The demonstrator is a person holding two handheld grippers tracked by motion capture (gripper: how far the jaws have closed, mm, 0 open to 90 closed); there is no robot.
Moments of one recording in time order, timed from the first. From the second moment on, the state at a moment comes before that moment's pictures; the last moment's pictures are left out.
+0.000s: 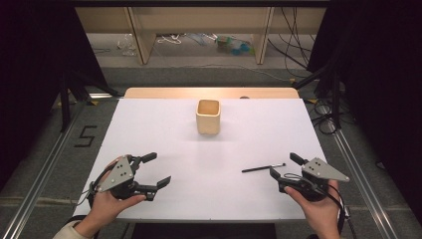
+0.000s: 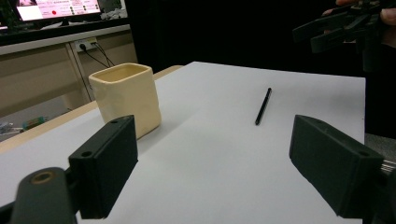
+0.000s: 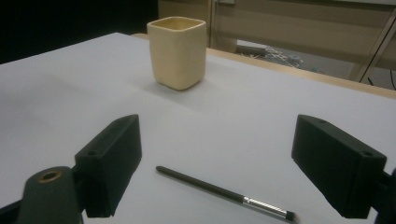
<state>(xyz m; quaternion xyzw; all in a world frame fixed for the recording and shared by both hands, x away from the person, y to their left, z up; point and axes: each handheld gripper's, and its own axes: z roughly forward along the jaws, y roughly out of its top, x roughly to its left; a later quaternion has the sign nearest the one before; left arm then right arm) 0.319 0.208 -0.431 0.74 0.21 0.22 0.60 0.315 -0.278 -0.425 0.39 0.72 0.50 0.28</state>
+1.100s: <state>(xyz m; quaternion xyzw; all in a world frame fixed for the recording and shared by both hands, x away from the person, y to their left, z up) 0.317 0.205 -0.431 0.75 0.21 0.21 0.60 0.398 -0.228 -0.419 0.61 0.74 0.23 0.16</state>
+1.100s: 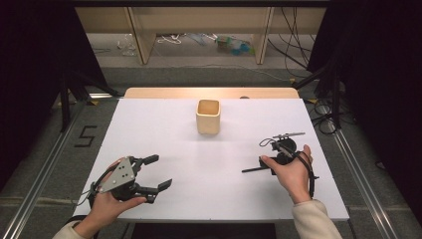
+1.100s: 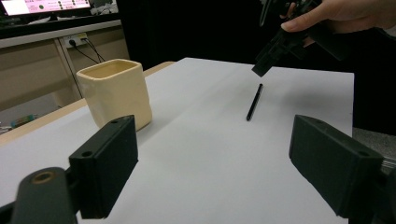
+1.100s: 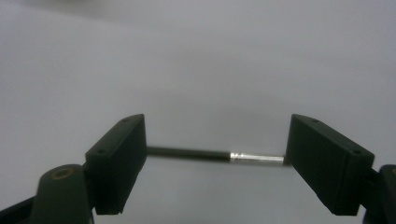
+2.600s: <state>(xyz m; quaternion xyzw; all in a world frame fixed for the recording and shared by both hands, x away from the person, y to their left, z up) 0.316 0.204 -0.432 0.75 0.20 0.21 0.60 0.442 -0.218 -0.452 0.74 0.66 0.10 -0.02</state>
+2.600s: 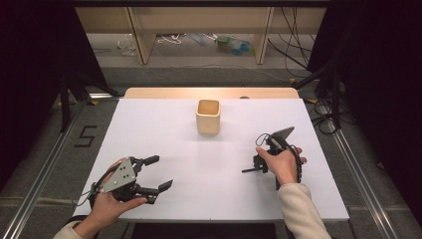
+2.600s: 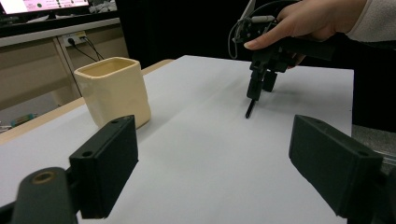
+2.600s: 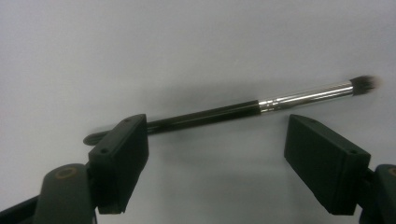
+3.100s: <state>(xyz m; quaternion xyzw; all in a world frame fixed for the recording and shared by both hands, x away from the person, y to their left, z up) 0.315 0.203 -0.432 0.75 0.20 0.21 0.59 0.448 -0.221 -0.455 0.76 0.64 0.10 -0.02</state>
